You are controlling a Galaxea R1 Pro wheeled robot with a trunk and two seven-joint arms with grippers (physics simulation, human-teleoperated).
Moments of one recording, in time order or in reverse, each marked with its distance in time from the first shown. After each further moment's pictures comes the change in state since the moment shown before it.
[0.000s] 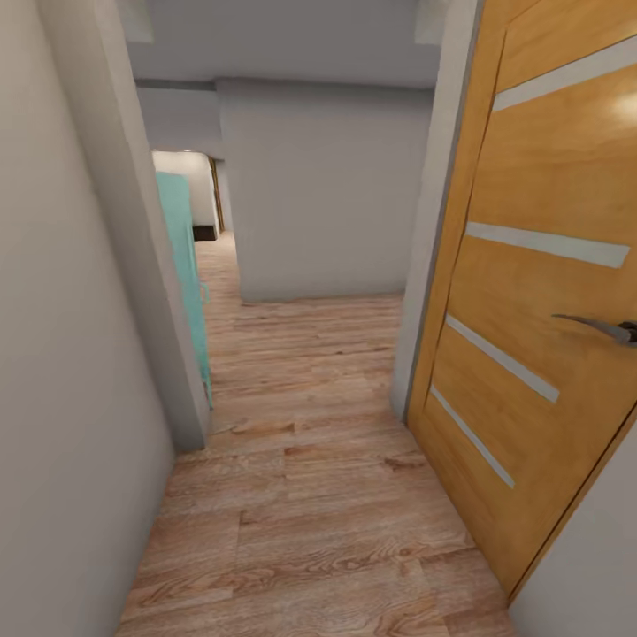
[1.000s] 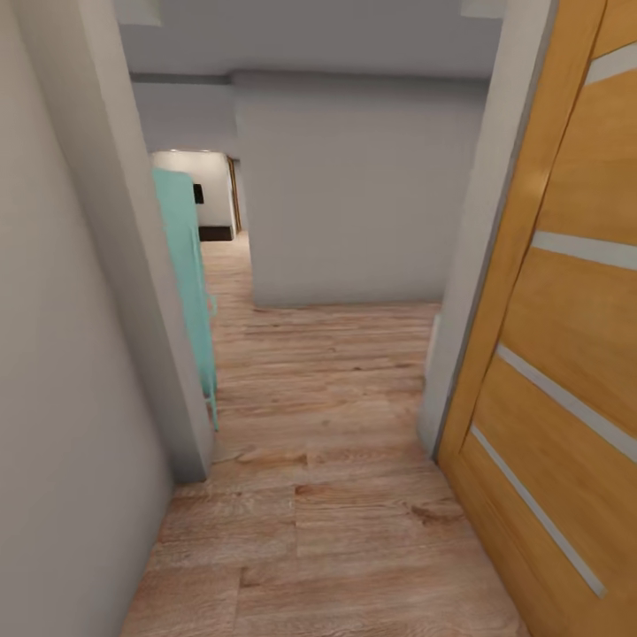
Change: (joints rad) left arm 0.004 -0.002 -0.001 0.000 -0.001 -0.001 0.000; right arm 0.000 -0.007 0.000 -0.001 0.001 -0.003 0.000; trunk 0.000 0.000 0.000
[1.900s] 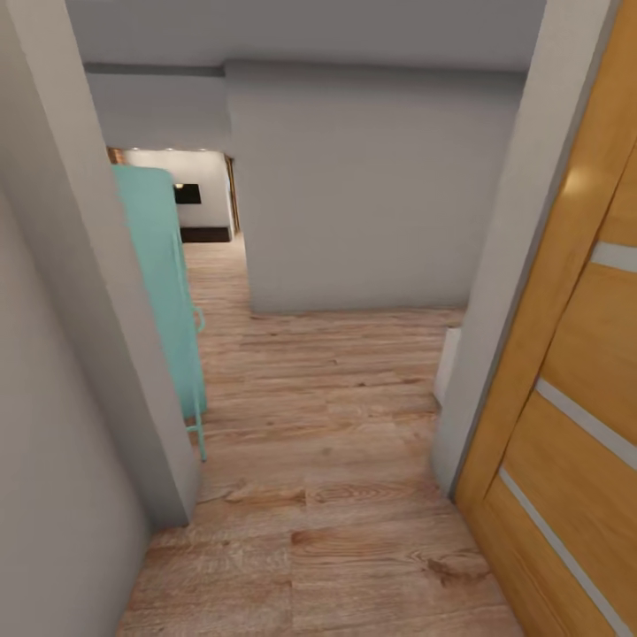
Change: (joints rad) left arm 0.000 -0.002 -0.001 0.000 0.000 0.003 0.000; right arm 0.000 -0.001 0.000 0.001 -0.006 0.001 -0.001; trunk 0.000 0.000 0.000
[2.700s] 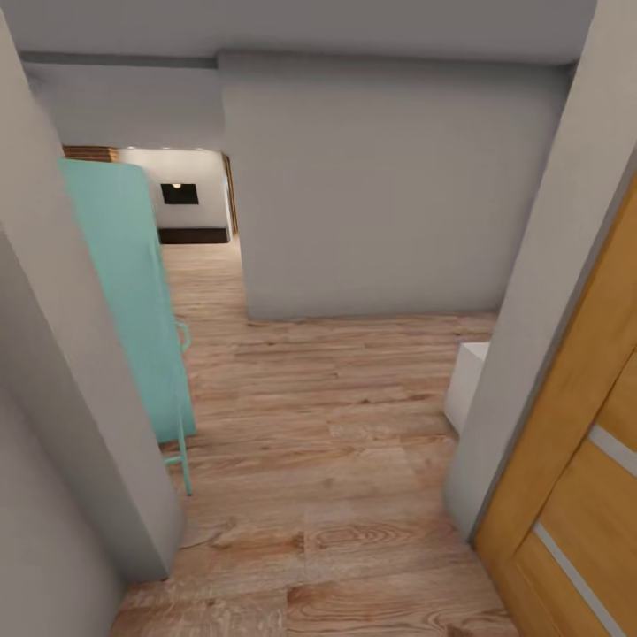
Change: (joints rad) left arm 0.000 -0.001 0.000 0.000 0.000 -0.002 0.000; right arm 0.000 -0.002 0.000 0.000 0.002 0.010 -0.006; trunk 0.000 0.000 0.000
